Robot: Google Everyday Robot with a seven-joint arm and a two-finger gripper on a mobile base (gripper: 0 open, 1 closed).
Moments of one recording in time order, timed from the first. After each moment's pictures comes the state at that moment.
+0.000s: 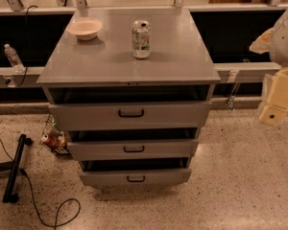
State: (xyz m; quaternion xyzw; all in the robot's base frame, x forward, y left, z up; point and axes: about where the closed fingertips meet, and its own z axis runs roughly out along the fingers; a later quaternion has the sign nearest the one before) arm 0.438 -0.217 0.977 -0.60 0.78 -0.03 0.16
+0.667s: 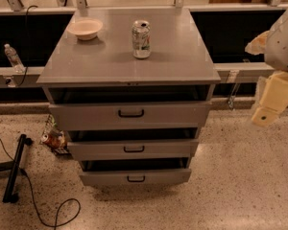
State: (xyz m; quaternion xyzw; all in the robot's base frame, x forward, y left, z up) arm 0.444 -0.212 0.969 -0.60 0.78 -0.03 0.18
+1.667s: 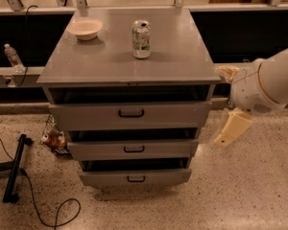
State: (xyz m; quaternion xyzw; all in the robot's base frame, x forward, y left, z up) arm 0.475 -0.170 0.887 -0.62 0.72 0.00 0.31
